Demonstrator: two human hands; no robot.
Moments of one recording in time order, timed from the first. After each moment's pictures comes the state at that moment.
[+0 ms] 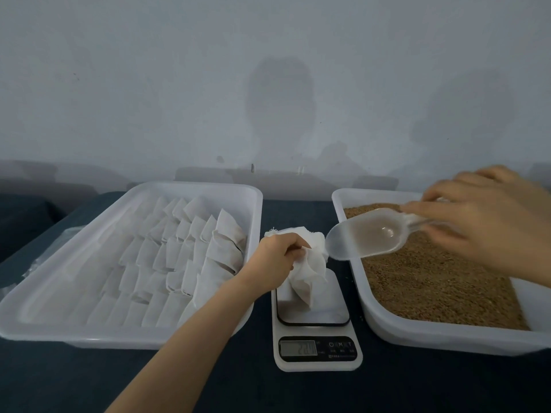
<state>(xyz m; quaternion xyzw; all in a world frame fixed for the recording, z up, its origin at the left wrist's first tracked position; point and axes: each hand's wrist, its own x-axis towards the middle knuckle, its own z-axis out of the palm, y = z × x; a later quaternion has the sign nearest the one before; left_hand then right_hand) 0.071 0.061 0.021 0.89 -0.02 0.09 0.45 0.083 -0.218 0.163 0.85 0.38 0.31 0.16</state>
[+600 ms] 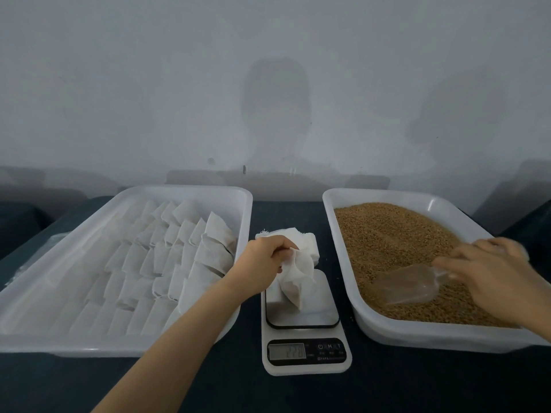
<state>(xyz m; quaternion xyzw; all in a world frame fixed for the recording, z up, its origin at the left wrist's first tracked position) 0.070 0.060 0.022 0.88 -0.01 0.08 0.47 0.127 -0.304 0.049 0.95 0.24 0.18 0.12</state>
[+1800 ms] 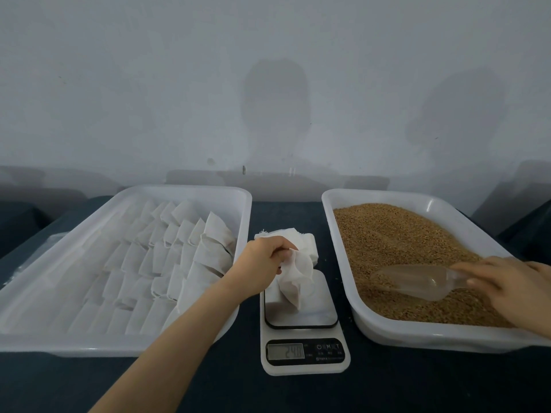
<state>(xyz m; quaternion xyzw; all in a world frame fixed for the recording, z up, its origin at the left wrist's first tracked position) 0.071 0.059 0.023 0.88 0.00 0.07 0.46 0.133 -0.337 0.035 0.98 0.14 0.11 -0.08</state>
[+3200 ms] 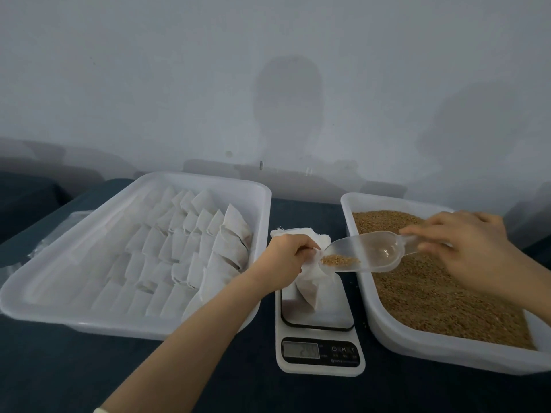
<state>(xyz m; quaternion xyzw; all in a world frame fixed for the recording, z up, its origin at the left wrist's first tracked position) 0.075 0.061 0.018 0.89 -0.03 0.08 0.46 0.095 -0.204 0.128 0.95 0.28 0.13 -0.06</state>
